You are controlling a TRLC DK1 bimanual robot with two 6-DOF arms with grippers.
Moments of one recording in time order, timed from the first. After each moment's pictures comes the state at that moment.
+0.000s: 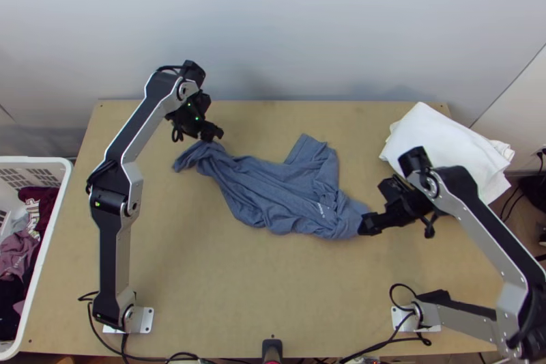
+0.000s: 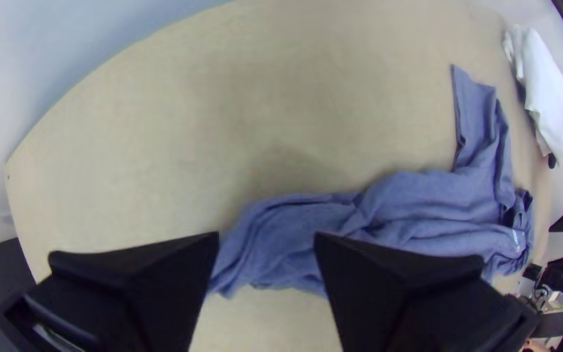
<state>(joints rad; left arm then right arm) -0.26 2.27 2.28 -1.33 0.03 0.09 0.24 1.32 1.03 -1.21 -0.38 -0.14</state>
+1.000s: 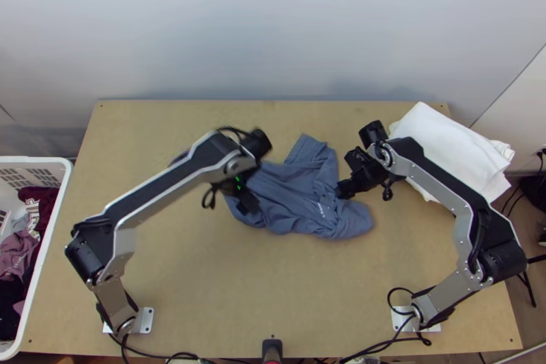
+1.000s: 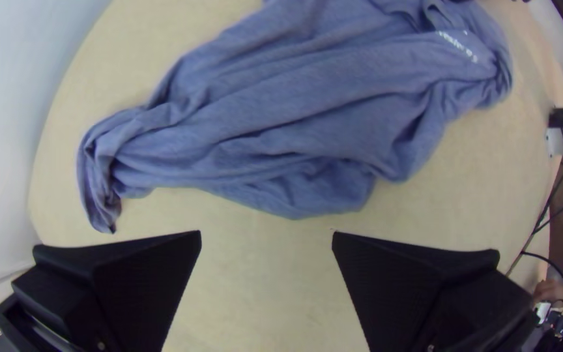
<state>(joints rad) -0.75 1.87 1.74 -1.29 -0.17 0.00 0.33 1.73 1.24 -0.90 -0.30 -0.14</state>
